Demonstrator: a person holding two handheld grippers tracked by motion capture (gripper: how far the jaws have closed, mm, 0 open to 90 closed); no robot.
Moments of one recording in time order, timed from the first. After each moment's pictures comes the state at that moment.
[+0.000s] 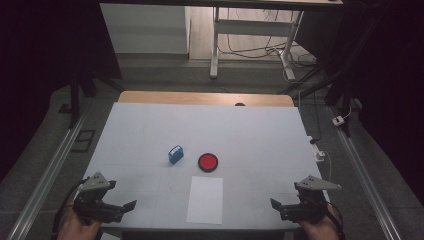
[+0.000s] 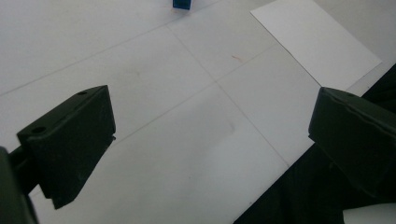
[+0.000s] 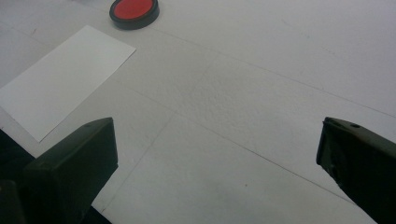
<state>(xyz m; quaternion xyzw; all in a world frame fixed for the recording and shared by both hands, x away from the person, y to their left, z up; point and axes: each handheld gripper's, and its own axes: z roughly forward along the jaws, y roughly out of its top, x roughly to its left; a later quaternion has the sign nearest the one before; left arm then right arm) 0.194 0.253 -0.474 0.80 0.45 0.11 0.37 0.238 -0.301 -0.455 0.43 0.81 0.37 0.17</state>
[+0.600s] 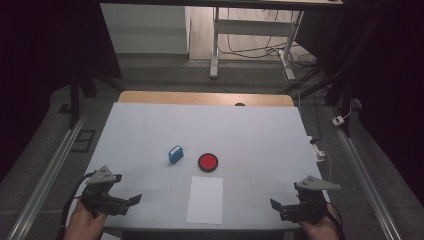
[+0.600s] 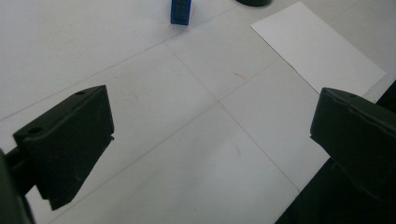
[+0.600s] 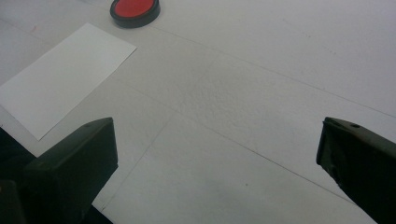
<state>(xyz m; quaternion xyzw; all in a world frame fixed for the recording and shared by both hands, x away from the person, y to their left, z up) 0.215 0.247 -0.479 0.81 0.44 0.11 0.39 0.238 -0.300 -0.455 0.43 0.81 0.37 0.17</state>
